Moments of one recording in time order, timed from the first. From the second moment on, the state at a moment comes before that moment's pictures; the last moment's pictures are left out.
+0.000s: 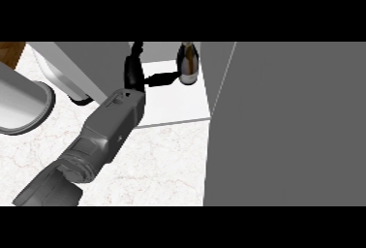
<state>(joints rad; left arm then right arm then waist) -1.18 0.06 -0.44 -0.01 0.71 0.62 -0.60 0.03 -0.13 -0.17 -2.32 -0.47 0.37 0.32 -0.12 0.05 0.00</state>
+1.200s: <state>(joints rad) -1.14 0.00 -0.37 -0.12 0.74 0.53 -0.75 0.05 -0.12 -0.16 -2.32 -0.46 0.38 0.31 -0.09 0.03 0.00</state>
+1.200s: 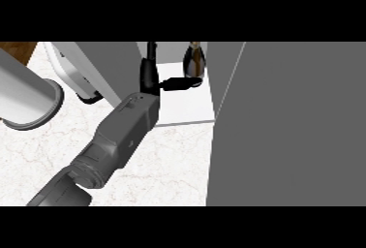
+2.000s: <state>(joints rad) -0.84 0.00 -0.62 -0.66 0.83 0.68 -0.75 0.09 -0.10 -0.16 -2.35 -0.43 0.34 0.33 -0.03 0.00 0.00</state>
